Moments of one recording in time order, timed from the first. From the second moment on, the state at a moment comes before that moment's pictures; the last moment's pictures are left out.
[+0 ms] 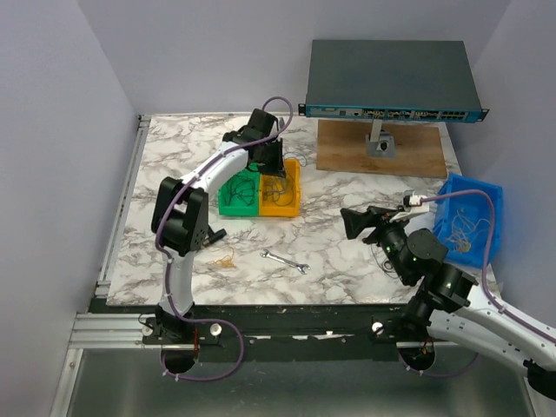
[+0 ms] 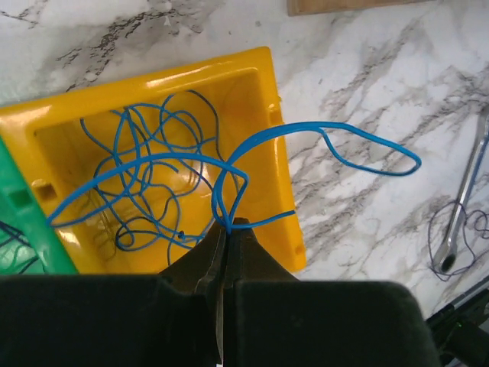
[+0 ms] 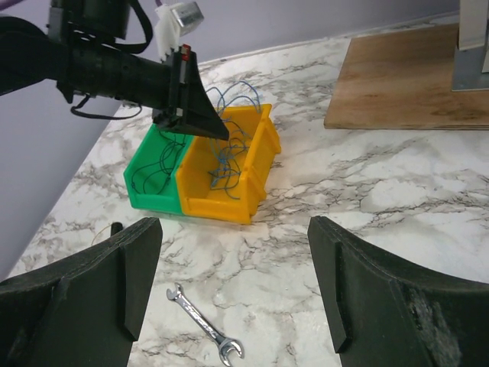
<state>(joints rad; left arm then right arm) -0.44 2.00 1.70 -0.58 0.28 -0.42 0.94 0.55 0.55 -0.06 0.60 0.42</state>
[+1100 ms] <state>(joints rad) -0.52 2.15 1.79 -0.82 0.01 -0.36 0.94 0.64 0.55 -0.11 0.64 0.47</state>
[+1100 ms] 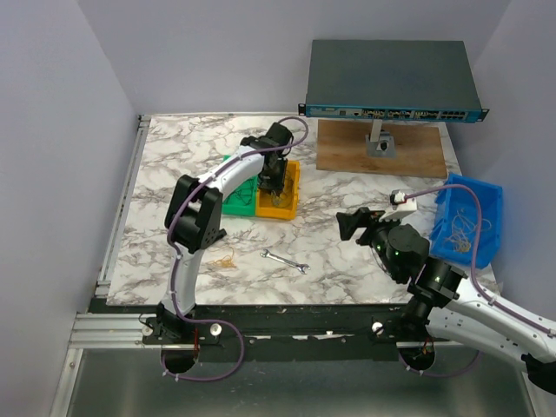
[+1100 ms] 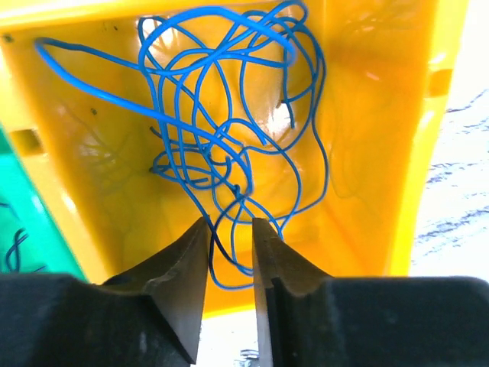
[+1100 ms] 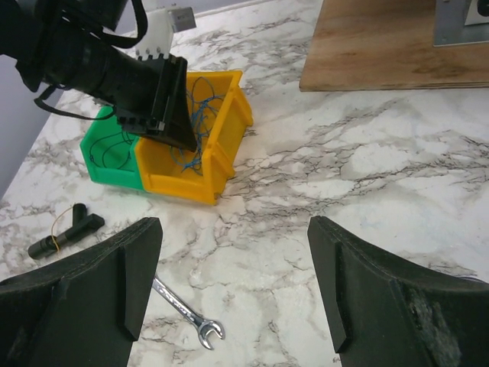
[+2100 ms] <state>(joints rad) -0.56 1.27 0.91 -0.80 -0.27 -0.67 0.94 0.62 0.57 -0.24 0.55 0.55</state>
